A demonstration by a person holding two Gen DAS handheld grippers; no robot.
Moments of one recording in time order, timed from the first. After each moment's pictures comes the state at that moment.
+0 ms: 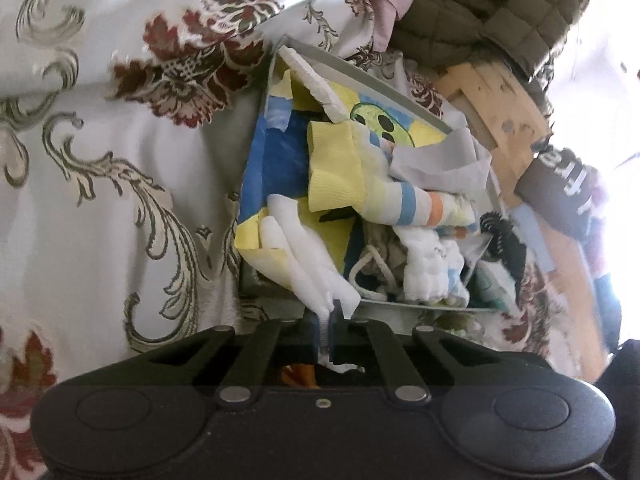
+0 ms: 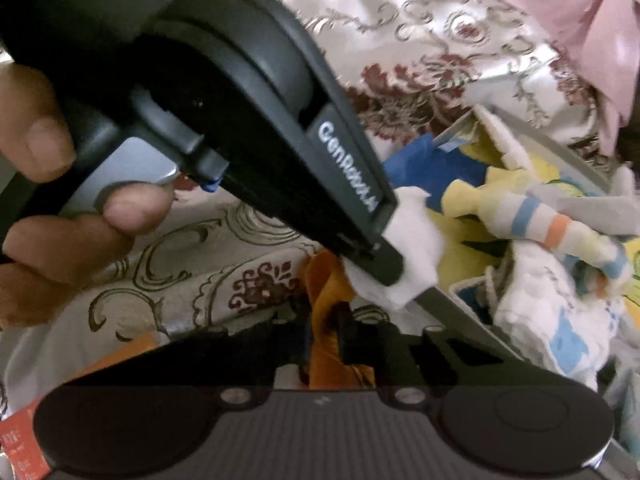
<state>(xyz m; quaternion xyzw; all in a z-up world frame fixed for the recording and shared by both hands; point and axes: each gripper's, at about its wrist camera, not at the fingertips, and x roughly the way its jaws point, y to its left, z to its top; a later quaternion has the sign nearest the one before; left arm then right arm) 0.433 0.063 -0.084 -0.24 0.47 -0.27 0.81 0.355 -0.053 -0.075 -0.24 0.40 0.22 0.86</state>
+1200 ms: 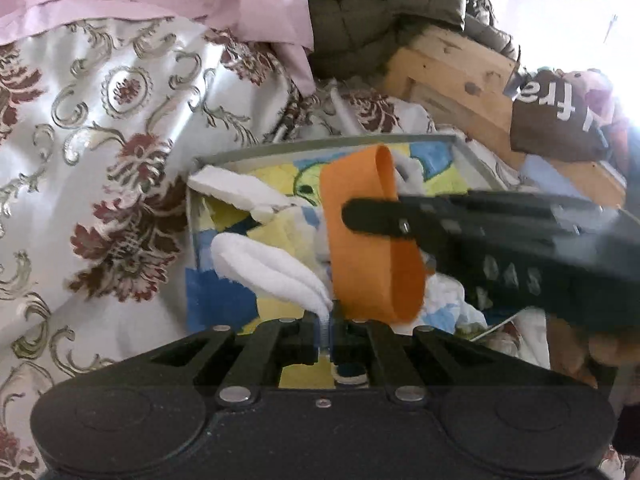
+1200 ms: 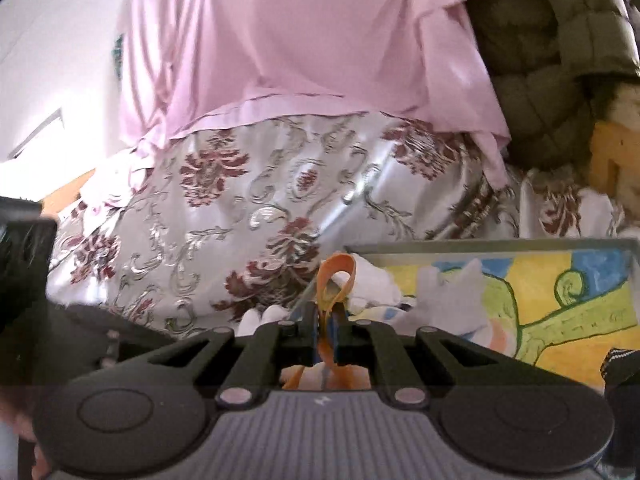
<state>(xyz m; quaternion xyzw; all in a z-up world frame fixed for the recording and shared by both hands) 0.442 -0.011 -0.018 -0.02 0.38 -0.27 0.89 0.431 -0.181 0.007 0.02 0.25 0.20 0.95</state>
